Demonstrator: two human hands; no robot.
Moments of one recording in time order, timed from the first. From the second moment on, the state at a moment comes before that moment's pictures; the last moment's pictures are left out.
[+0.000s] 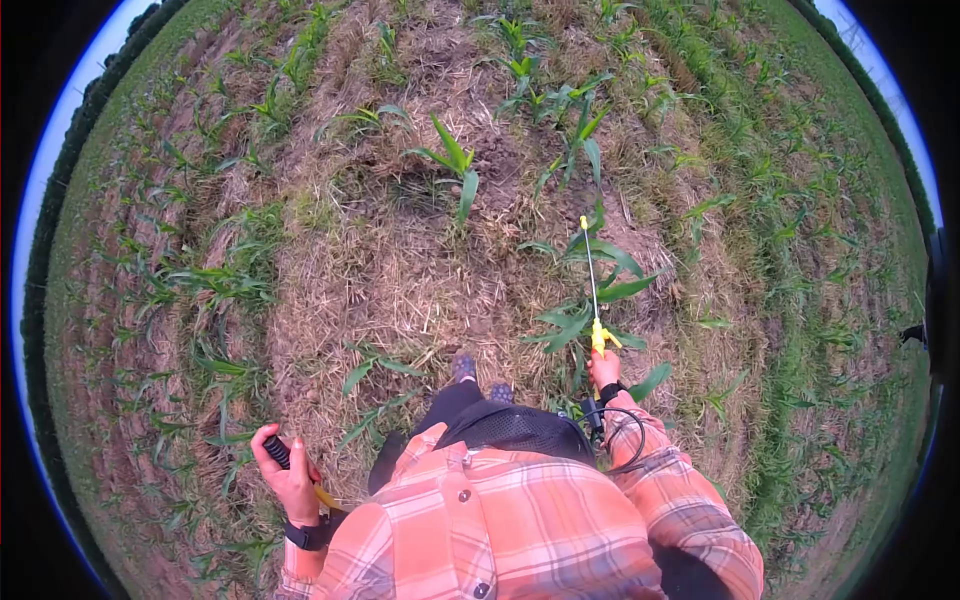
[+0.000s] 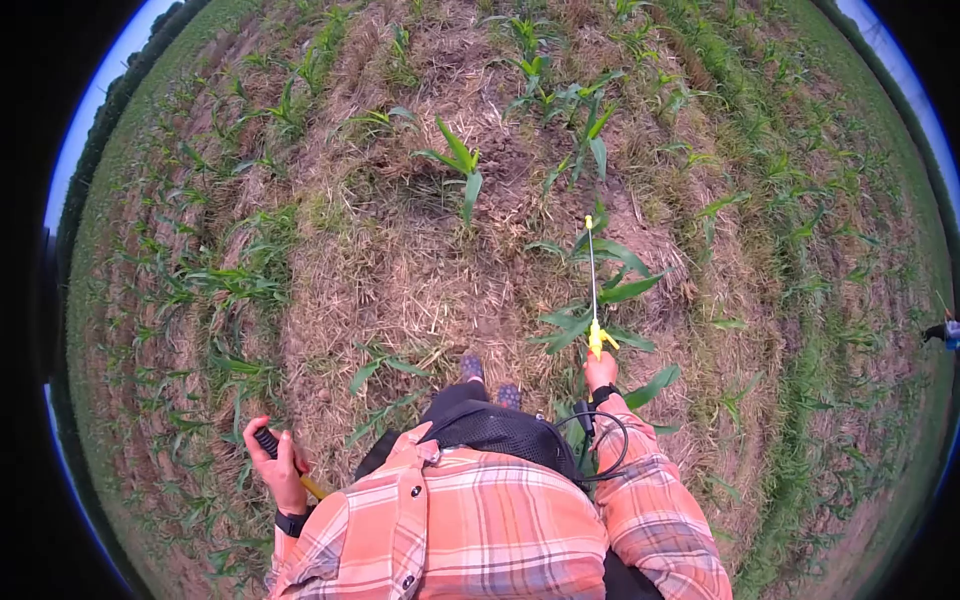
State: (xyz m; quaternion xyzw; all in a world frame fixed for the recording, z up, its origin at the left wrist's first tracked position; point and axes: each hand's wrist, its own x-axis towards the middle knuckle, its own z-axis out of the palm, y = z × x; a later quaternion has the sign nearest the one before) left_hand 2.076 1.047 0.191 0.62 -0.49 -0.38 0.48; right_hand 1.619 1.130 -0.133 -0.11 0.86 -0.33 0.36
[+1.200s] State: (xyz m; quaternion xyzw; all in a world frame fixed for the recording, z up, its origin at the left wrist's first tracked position) left_hand 2.030 0.730 -0.002 0.74 -0.50 -0.30 0.35; right_hand 1.666 0.791 -0.082 -0.45 0.69 -0.20 0.53
